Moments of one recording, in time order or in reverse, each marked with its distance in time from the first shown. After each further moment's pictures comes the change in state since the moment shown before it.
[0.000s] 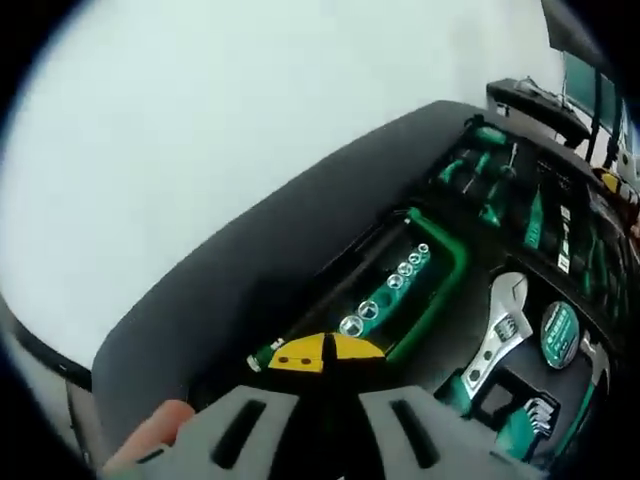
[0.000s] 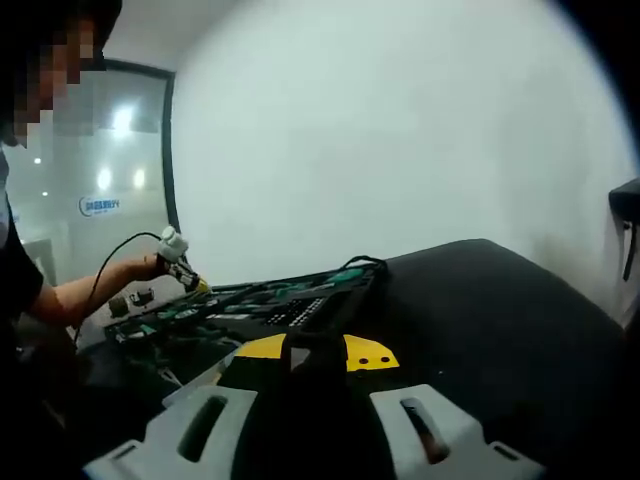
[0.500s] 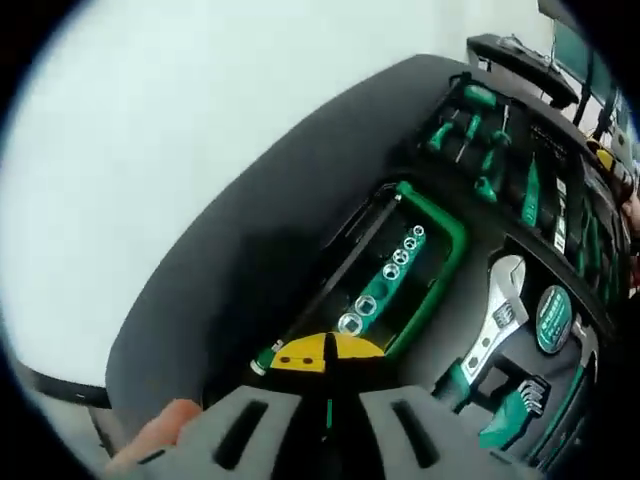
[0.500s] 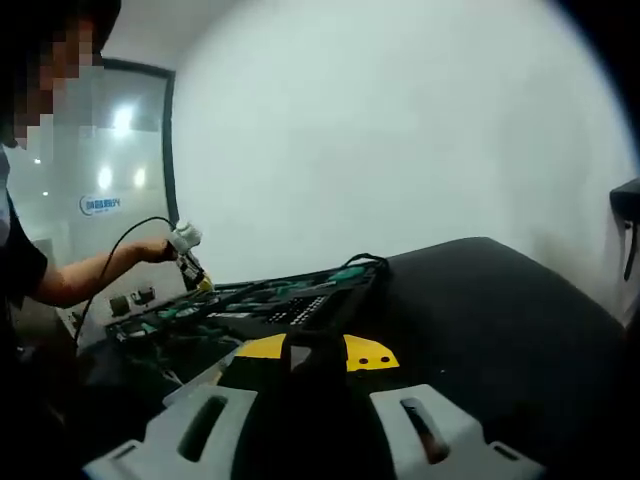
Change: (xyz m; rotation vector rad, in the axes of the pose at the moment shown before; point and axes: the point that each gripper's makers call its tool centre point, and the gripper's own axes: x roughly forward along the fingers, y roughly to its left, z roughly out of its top) left arm 0.005 -0.001 0.000 0.104 0.213 -0.078; right arm 0.001 0.000 -0.001 0.001 0.007 0.006
